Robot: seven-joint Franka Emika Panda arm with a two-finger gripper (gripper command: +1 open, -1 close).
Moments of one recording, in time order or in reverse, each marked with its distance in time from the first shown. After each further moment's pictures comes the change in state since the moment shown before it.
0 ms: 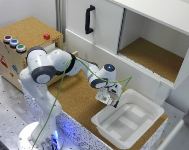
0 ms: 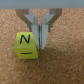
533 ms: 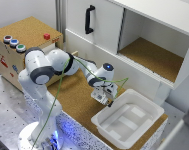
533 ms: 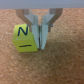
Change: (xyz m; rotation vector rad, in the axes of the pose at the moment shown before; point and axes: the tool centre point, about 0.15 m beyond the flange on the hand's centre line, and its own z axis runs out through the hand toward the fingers) arm -0.007 -0.047 0.017 0.085 -0.035 -0.014
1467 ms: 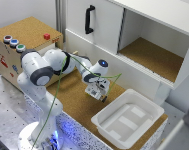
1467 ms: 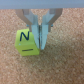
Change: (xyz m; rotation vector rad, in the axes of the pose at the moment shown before) arm 0.005 -0.071 -0.004 0.073 -0.037 -0.063
